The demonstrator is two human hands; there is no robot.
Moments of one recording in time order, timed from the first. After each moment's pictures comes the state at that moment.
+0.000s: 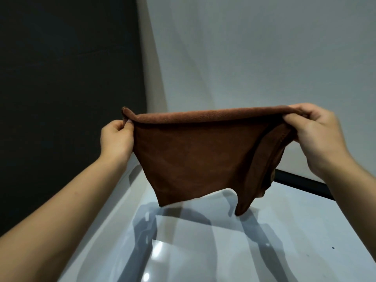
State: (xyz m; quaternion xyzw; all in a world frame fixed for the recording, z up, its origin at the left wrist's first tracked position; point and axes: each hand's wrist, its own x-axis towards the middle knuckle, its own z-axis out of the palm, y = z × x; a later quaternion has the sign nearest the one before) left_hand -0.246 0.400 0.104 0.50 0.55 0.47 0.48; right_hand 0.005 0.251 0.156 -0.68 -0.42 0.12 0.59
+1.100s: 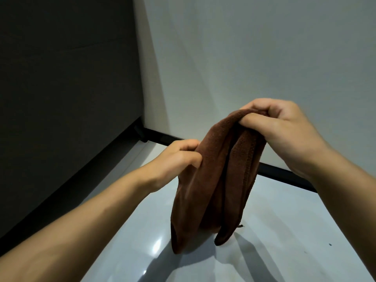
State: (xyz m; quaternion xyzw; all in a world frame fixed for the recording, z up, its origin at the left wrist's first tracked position) left_hand -0.199 0.346 0.098 0.72 0.26 0.22 0.61; right_hand -0.053 0.252 0.176 -0.64 -0.53 0.24 0.50
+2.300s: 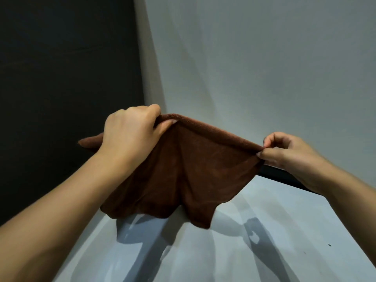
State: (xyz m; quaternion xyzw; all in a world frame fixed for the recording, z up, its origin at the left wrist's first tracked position) left_hand -0.239 0.382 0.123 0.86 0.36 0.35 -0.09; right_hand 0.010 0.241 0.127 -0.73 -0.43 0.30 0.44
